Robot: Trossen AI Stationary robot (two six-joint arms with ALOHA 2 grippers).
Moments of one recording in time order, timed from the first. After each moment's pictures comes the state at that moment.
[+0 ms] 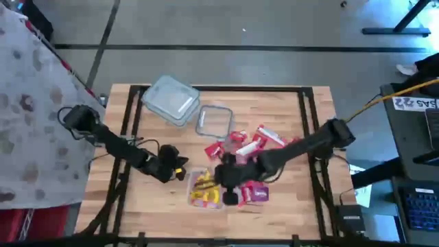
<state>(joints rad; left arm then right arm) -0.50 1.42 0.43 0.11 -0.75 -1.11 0.39 1.90 1.52 -0.51 0.15 0.38</state>
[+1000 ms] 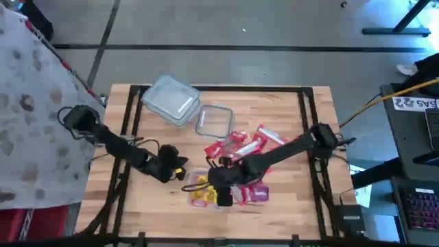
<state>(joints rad) -0.50 1.42 0.43 0.11 -0.75 -1.11 0.33 2.04 1.58 -0.56 0.05 0.39</state>
